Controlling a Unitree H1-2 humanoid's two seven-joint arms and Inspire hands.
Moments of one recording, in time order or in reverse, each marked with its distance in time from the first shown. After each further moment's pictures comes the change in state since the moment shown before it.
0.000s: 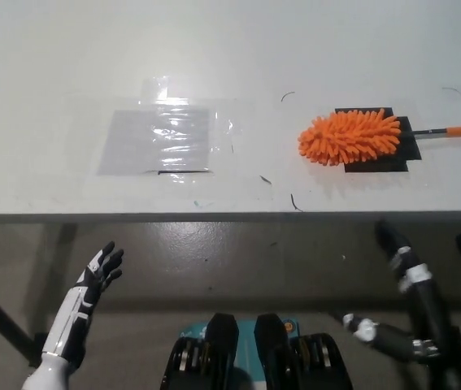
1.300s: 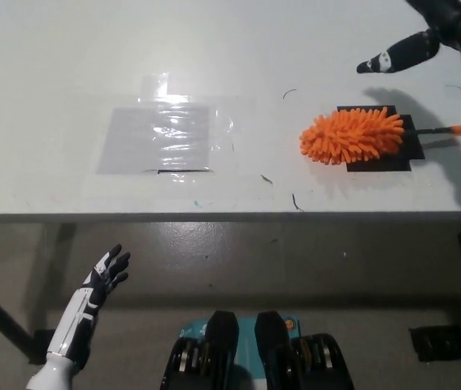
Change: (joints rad) left_arm -0.015 0.001 -0.004 0.044 -0.006 -0.007 -0.020; right_arm -1.116 -0.351 0.269 0.715 -0.208 0.562 0.358
